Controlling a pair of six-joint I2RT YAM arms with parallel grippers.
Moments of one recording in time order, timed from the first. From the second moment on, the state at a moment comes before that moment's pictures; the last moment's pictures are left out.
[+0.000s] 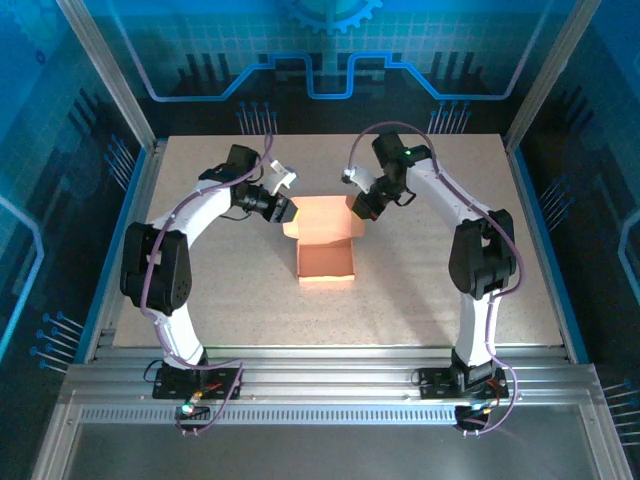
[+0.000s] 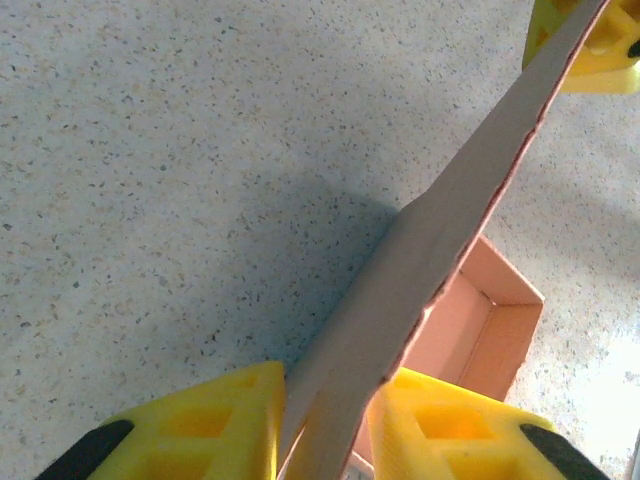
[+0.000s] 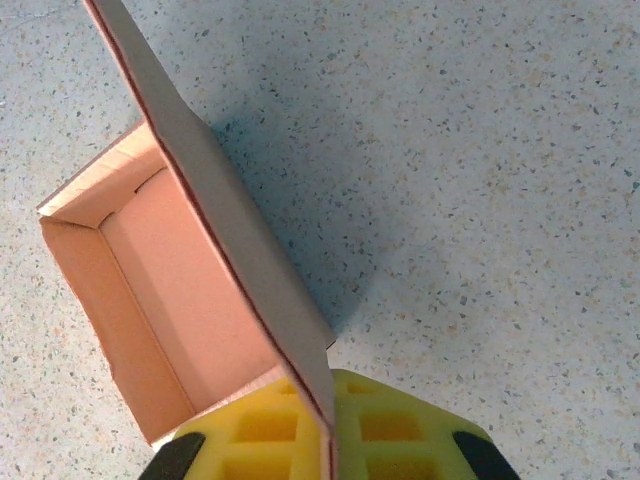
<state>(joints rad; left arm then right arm) -0.18 1.83 1.42 -0.66 0.69 0.31 0.35 2.00 1.78 -1.04 -0.45 -0.53</state>
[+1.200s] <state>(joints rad) -0.26 1.78 1.29 -0.50 0.55 0.17 0.40 1.90 1.60 -0.84 -0.20 -0.17</state>
